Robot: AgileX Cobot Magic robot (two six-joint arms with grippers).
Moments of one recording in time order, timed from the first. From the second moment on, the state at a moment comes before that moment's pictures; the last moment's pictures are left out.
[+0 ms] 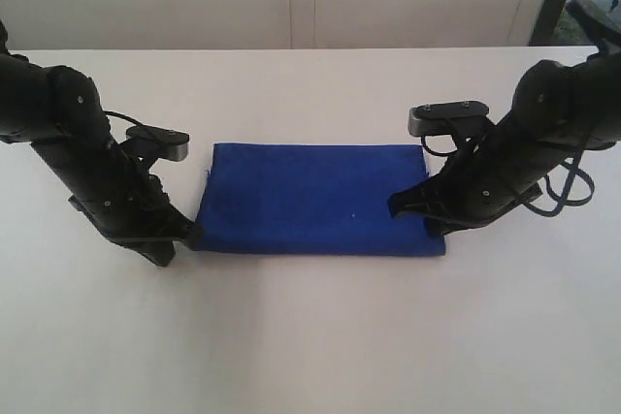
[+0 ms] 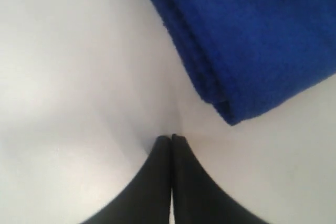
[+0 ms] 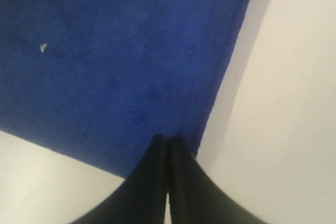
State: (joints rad) left arm -0.38 1.86 -1.04 -0.33 0.69 0.37; right arm 0.15 1.80 -0.97 0.33 0.51 -0.24
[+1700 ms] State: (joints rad) left arm -0.33 1.55 -0.93 -0.24 0.73 0.18; right arm 0.07 1.46 -0.83 0.28 0.53 -0.20
